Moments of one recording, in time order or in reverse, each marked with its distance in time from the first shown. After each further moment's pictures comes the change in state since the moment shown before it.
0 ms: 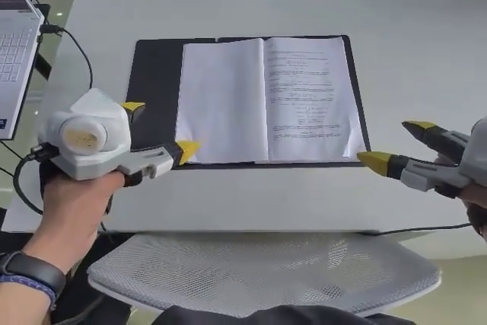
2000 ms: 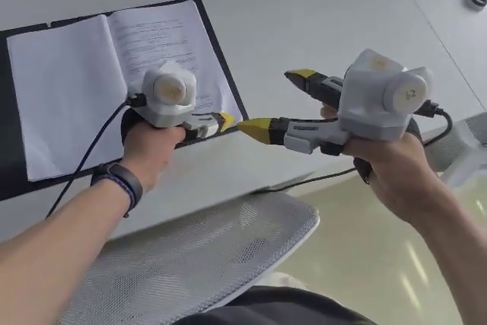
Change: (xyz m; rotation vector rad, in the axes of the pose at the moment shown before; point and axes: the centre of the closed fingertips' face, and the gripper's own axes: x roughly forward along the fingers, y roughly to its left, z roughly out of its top) left arm 0.229 -0.212 0.008 0.104 0.085 -0.410; right arm -0.037 0.013 0.020 -0.030 -0.012 -0.073
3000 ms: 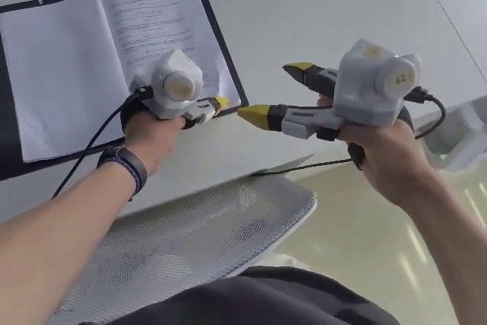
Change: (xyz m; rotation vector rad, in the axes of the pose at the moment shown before) left arm 0.005 0.005 -0.006 0.153 -0.001 0.071; right arm 0.006 -0.010 -0.029 0.073 0.020 0.013
